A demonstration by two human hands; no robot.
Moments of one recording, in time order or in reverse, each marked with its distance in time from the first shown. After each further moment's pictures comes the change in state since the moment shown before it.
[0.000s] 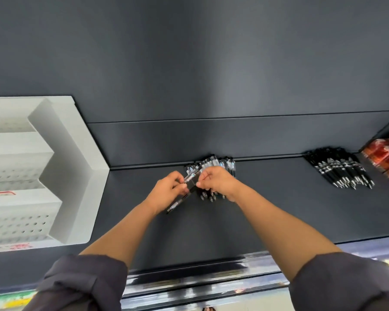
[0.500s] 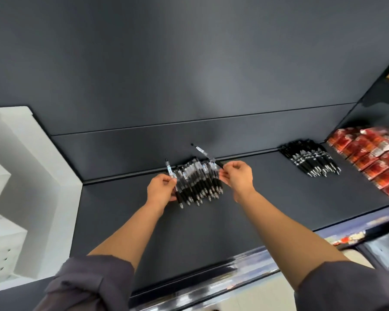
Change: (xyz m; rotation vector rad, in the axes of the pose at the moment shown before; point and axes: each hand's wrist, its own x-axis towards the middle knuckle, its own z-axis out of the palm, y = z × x) left_hand 0.041 0.011 0.030 -0.377 0.184 -0.275; right_hand -0.015 0.022 -0.043 0.585 0.761 0.153
